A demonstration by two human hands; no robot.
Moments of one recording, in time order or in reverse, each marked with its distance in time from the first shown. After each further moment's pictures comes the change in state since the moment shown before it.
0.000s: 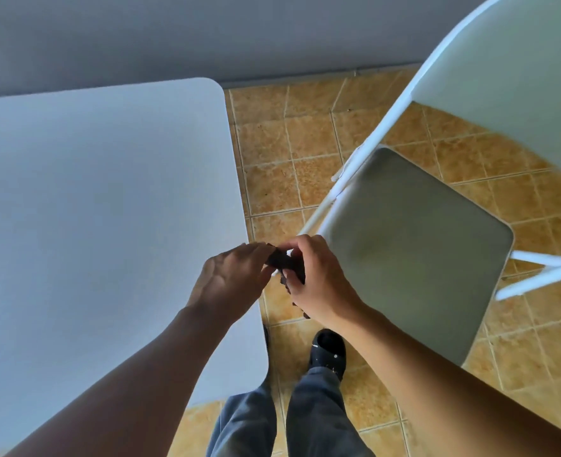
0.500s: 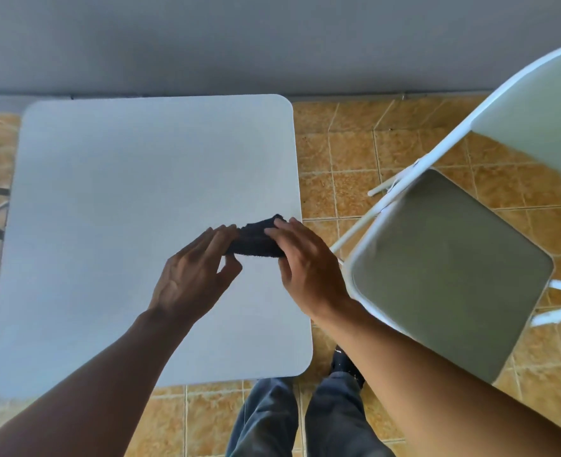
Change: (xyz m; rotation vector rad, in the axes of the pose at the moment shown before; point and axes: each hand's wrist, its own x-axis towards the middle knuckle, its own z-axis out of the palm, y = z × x) left_hand -0.080 -0.077 -0.090 0.013 0.282 -0.185; right_hand 0.010 -0.094 0.056 -0.279 0.149 -0.391
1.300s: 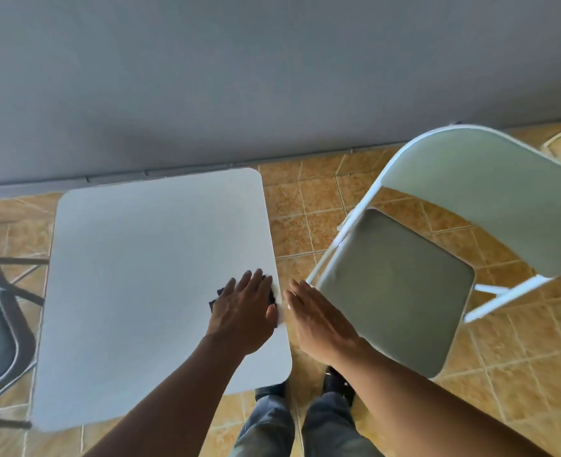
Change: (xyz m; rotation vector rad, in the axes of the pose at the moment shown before) left_hand 0.010 0.129 -0.068 0.182 -0.479 0.063; right_hand -0.068 -0.014 -0.099 -0.244 -0.396 0.042
